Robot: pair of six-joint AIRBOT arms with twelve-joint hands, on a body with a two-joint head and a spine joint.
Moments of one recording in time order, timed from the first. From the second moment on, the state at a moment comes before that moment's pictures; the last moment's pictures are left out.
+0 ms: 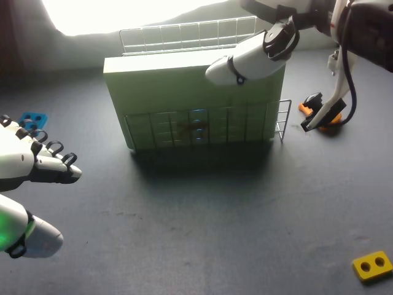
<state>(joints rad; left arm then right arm) 0.00 -0.53 0.67 0.23 0.89 1.06 -0.06 -1.20 1.06 1.30 0.41 -2.18</state>
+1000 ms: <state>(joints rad) 0.01 -0.53 0.74 0.23 0.89 1.07 -0.04 -0.90 0.78 1.09 0.40 -2.15</state>
